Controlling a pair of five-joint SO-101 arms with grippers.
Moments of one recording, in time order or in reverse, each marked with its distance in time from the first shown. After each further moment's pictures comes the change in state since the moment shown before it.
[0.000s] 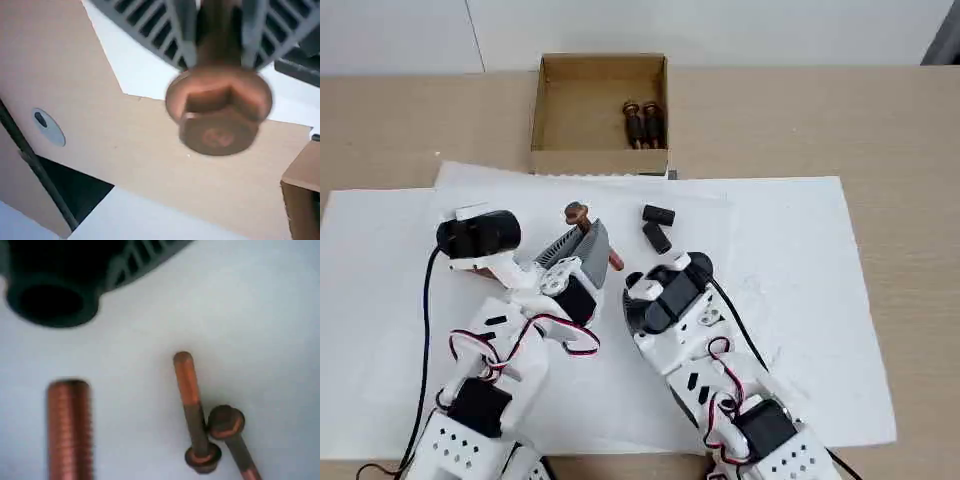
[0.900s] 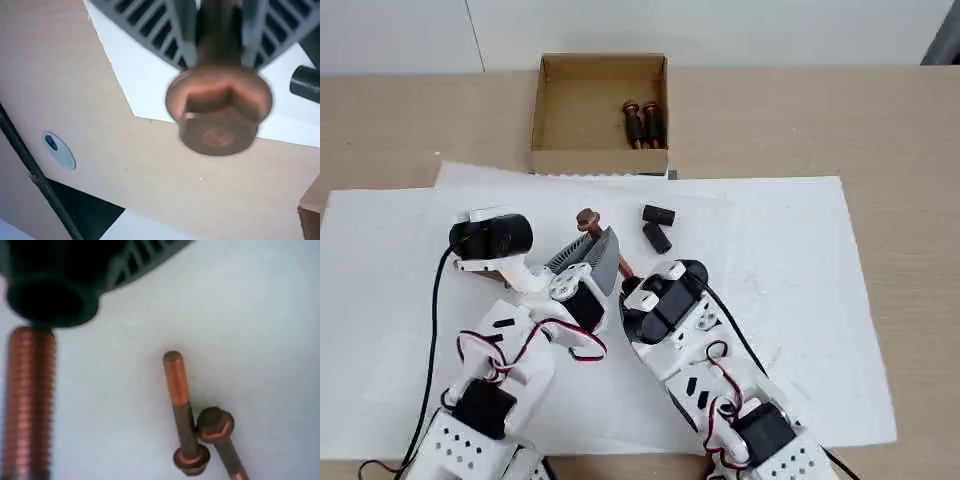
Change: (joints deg) left arm 2.4 0.0 1.0 -0.1 0.2; right arm -1.0 -3.3 2.5 0.0 1.6
